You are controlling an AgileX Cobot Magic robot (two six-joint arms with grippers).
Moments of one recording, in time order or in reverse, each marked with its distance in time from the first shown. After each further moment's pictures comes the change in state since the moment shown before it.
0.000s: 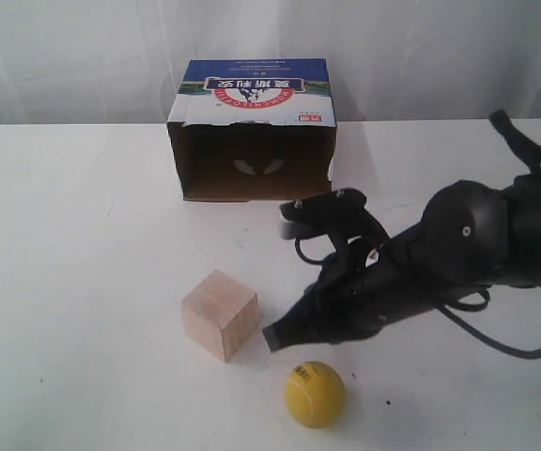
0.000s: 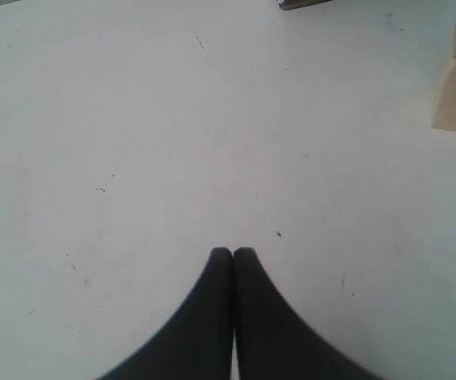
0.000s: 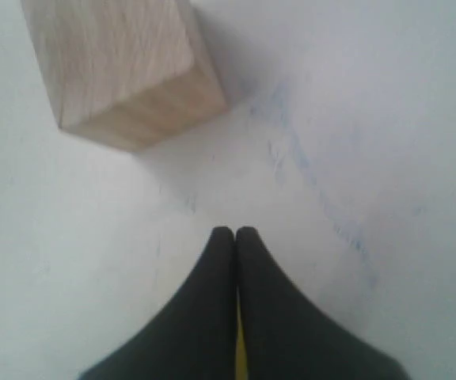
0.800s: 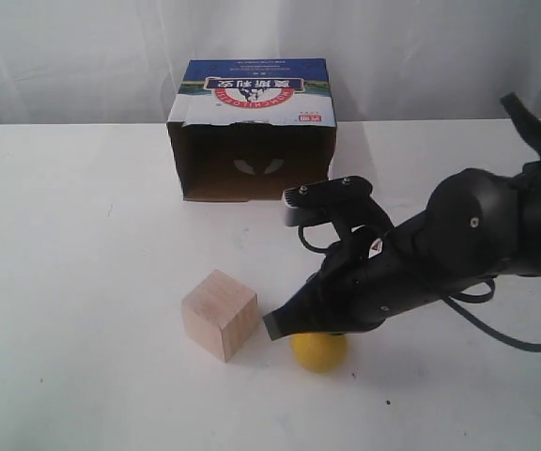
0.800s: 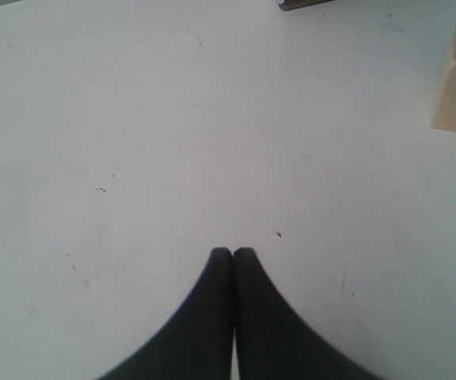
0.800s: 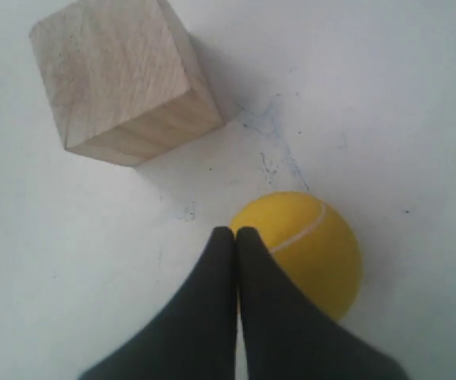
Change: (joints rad) left arm 0.000 0.000 0.000 0.000 0.000 0.000; right arm -0.004 -0.013 -0.009 -0.042 0.017 0.077
